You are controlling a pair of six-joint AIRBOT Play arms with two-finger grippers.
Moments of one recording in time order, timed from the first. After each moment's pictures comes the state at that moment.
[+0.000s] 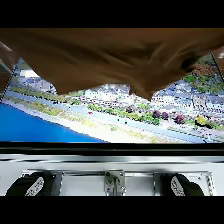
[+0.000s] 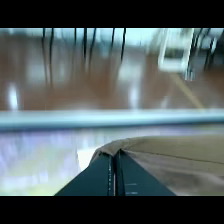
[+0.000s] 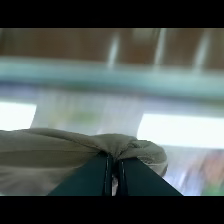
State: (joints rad) left arm 0.11 -0.81 1.77 1.07 -1.00 -1.40; right arm -0.36 -0.82 1.62 -0.95 0.94 1.09
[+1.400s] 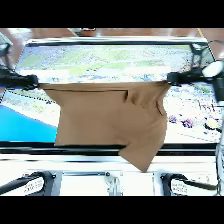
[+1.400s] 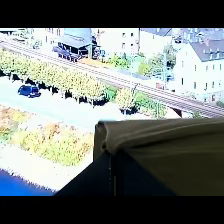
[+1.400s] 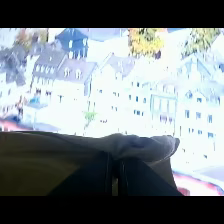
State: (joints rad) left arm 0.11 -1.28 1.40 1.39 -1.12 -1.51; right arm -0.09 -1.44 1.40 -1.21 0.91 1.33
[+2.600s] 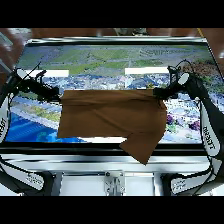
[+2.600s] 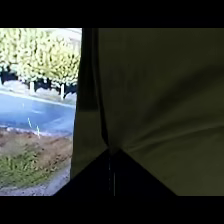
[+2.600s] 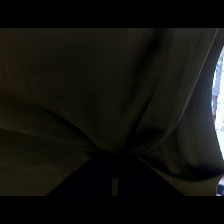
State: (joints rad) left arm 0.15 -1.77 1.54 1.18 -1.29 -1.44; right arm -0.05 -1.67 1.39 -1.28 1.05 1.44
